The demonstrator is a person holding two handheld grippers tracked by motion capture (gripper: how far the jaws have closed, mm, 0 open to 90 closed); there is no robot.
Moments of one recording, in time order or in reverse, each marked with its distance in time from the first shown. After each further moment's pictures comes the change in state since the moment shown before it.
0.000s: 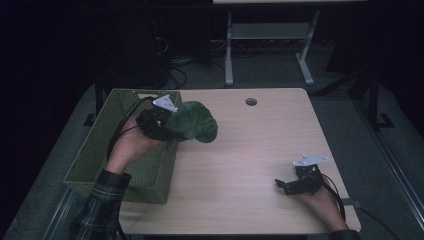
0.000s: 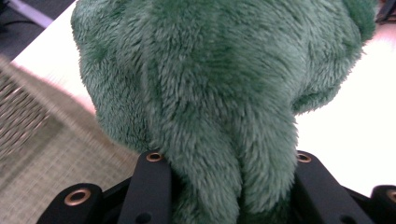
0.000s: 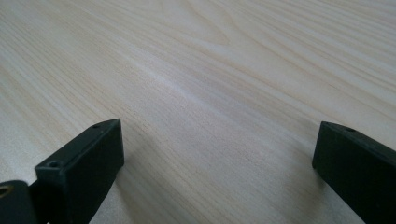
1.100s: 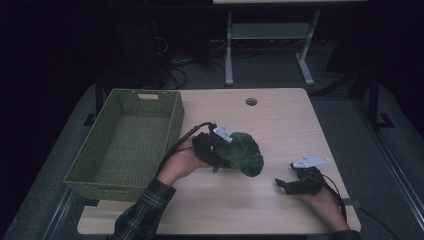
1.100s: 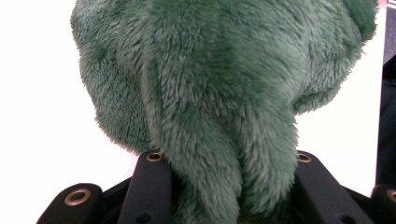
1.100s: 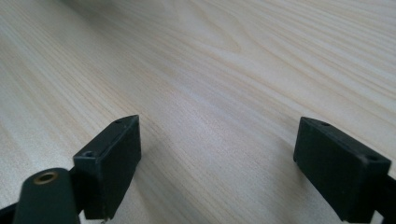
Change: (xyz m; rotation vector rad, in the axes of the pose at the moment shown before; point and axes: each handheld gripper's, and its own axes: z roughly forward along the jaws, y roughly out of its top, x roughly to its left) left arm -0.079 0.038 0.107 0.059 -0.241 0.180; right arm 0.002 -0.001 -0.003 -0.030 0.032 -0.024
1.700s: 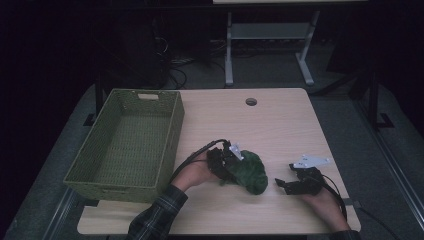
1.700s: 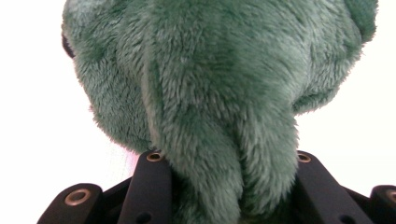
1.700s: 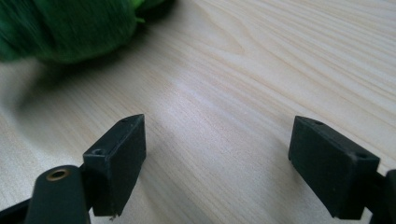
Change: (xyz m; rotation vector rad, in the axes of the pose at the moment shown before) left arm -0.006 -0.010 0.075 0.108 -0.084 0.076; right arm 0.000 0.000 -0.001 -0.007 0.009 -0.012
